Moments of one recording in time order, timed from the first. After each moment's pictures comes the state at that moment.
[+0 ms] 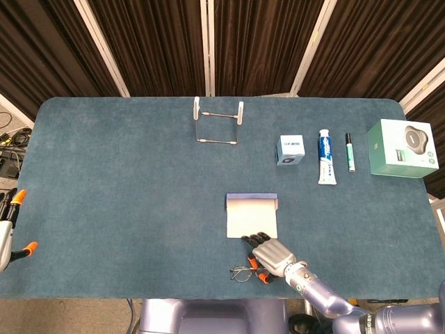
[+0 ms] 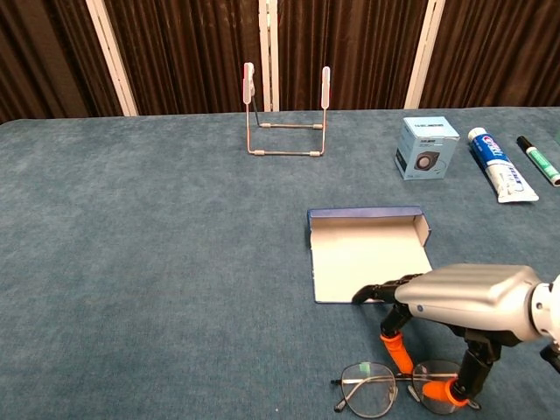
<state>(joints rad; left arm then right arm) -0.07 -1.05 -0.06 -1.81 1.34 1.47 0.34 0.75 -1.41 -0.07 -1.86 -0.97 0.80 -0.53</state>
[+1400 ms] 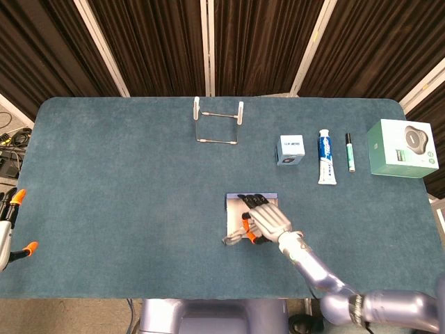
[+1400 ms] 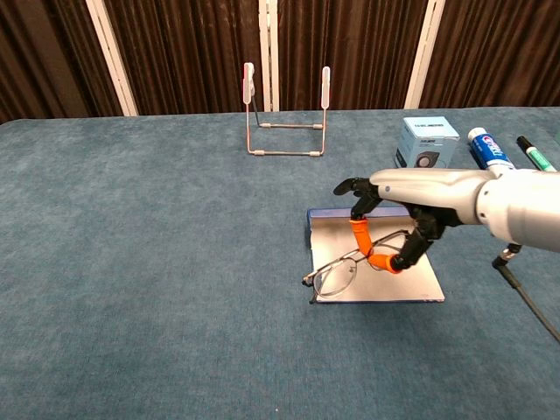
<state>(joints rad) -0.07 -1.04 -0.06 -1.82 1.35 1.48 0.31 0.80 -1.46 0.11 -1.73 -0.93 0.88 -0.38</state>
